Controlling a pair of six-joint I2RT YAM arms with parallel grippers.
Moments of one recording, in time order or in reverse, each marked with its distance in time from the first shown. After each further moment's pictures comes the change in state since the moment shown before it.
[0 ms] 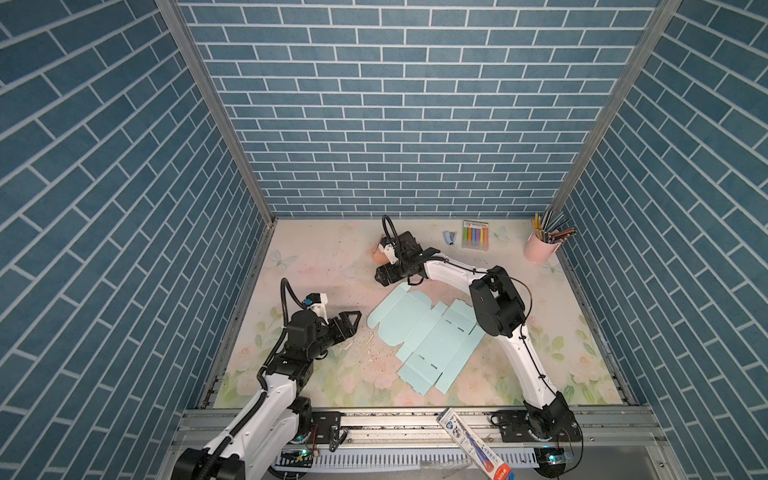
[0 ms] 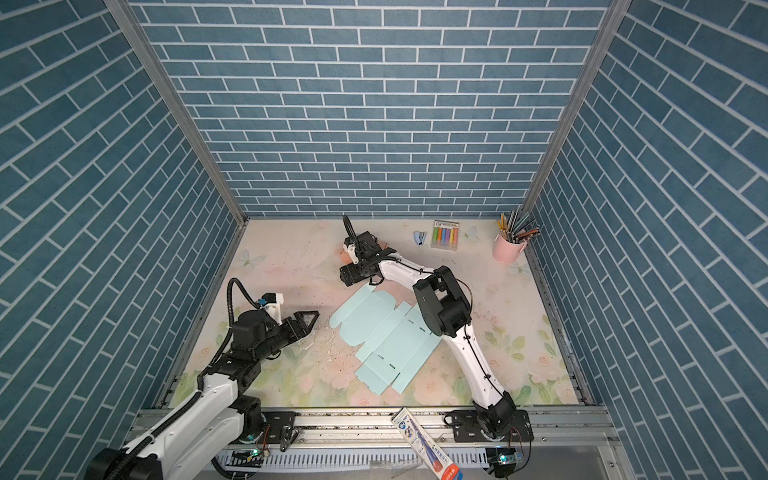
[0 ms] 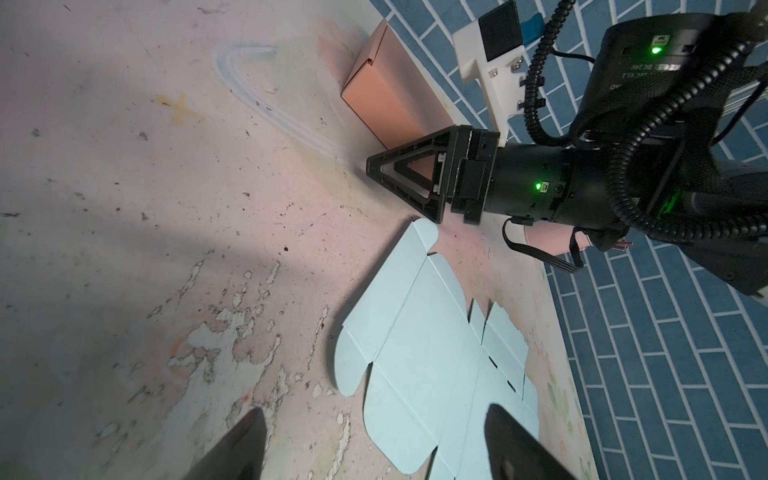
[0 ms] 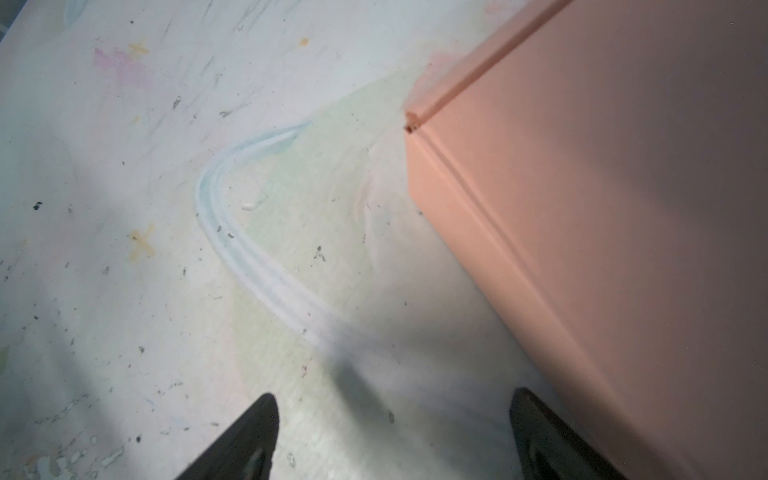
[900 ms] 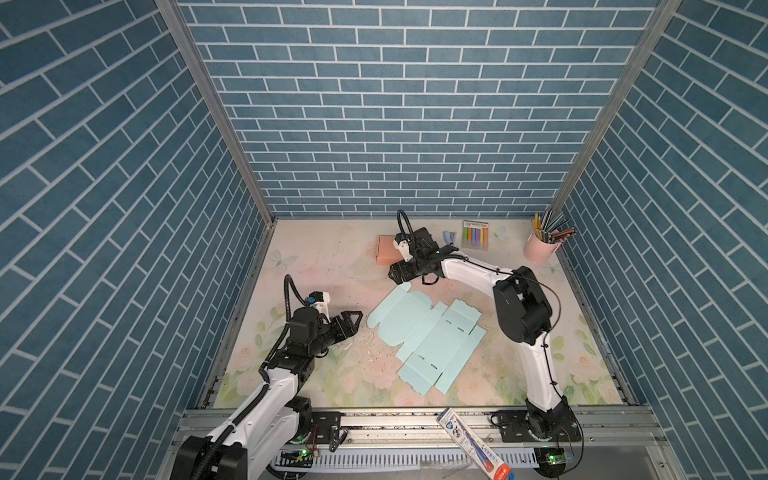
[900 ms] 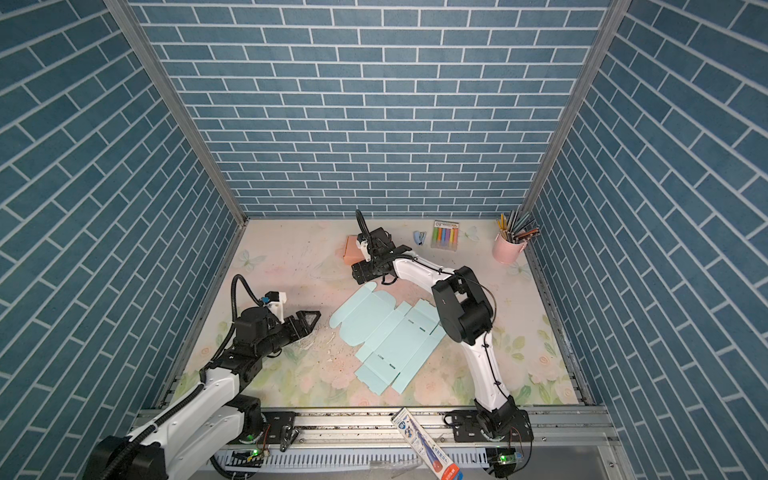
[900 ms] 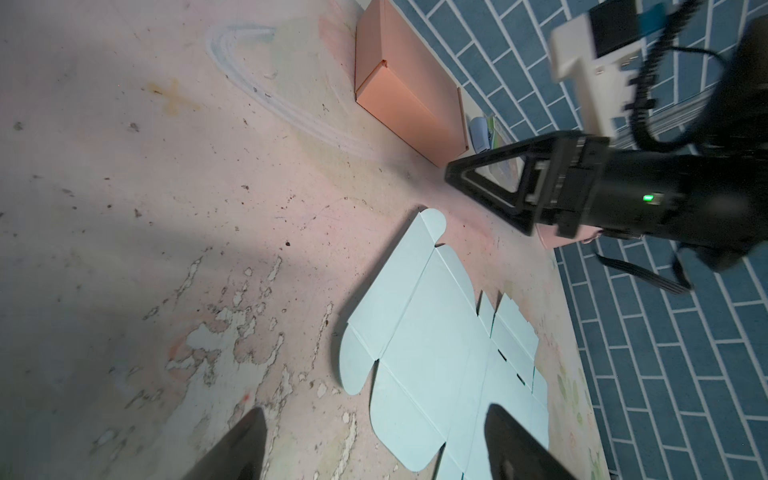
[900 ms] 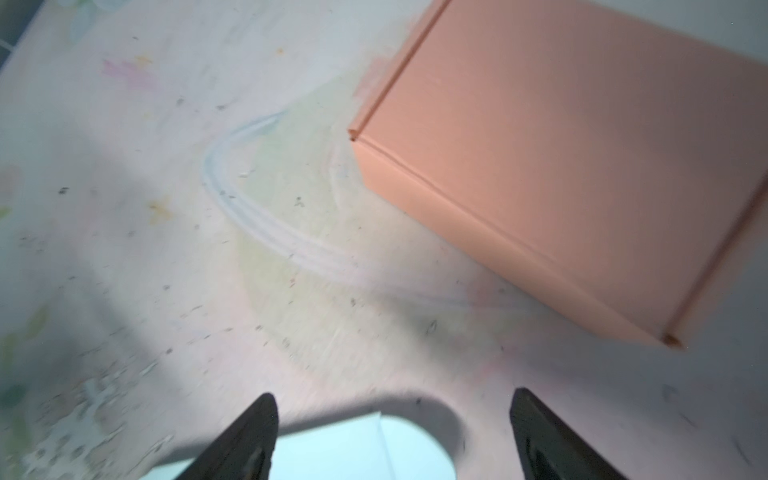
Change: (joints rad) left arm -0.011 0.075 0.034 -0.005 0.011 0.034; right arm -0.021 -0.281 -0.256 -0.008 0.048 0.004
